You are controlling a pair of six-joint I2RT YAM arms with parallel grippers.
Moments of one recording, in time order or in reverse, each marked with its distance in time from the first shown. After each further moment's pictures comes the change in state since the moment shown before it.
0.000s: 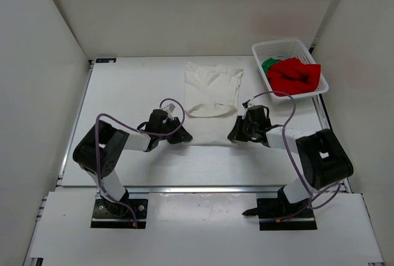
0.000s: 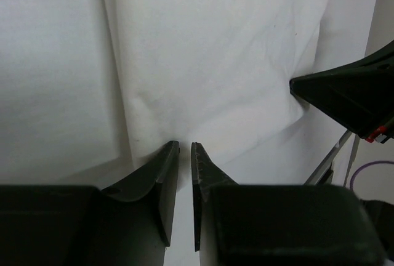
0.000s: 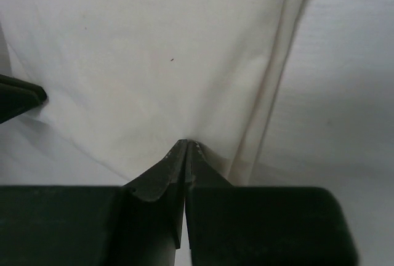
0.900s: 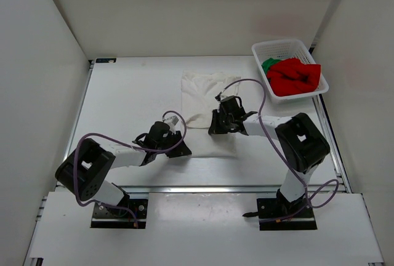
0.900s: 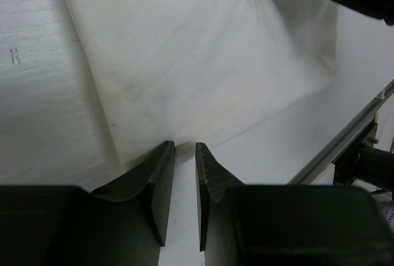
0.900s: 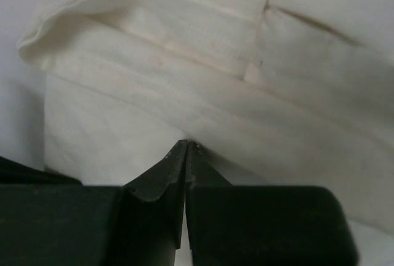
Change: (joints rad) left arm -0.143 -0.253 -0.153 -0.146 -0.092 0.078; right arm 0.206 0.187 0.272 -0.080 0.061 -0.024
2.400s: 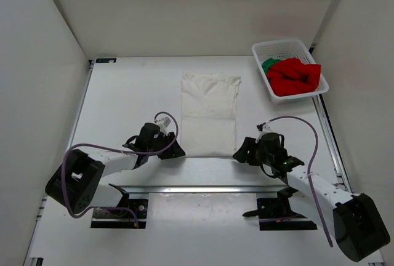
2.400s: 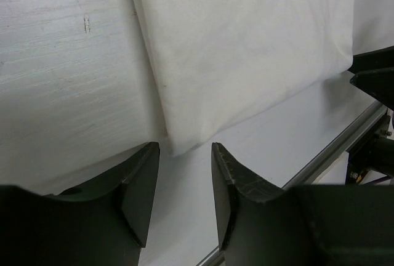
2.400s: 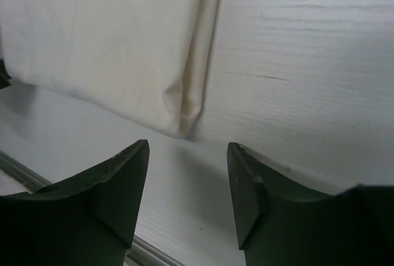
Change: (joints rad) left arm 0.099 -0.133 -0.084 -0.073 0.046 0.089; right arm -0.114 -0.850 -0.688 -0.040 0.053 0.123
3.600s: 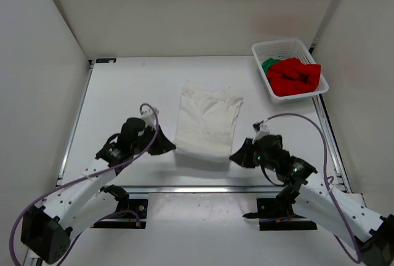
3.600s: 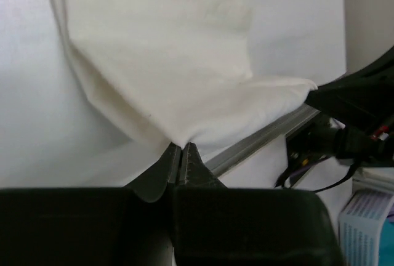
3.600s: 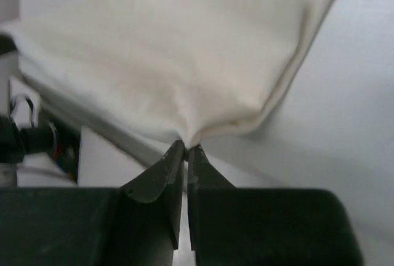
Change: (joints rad) left arm -0.019 -0.531 0.129 -0.552 -0.042 -0.025; right arm 0.343 -0.286 0.147 -0.338 0.117 0.204
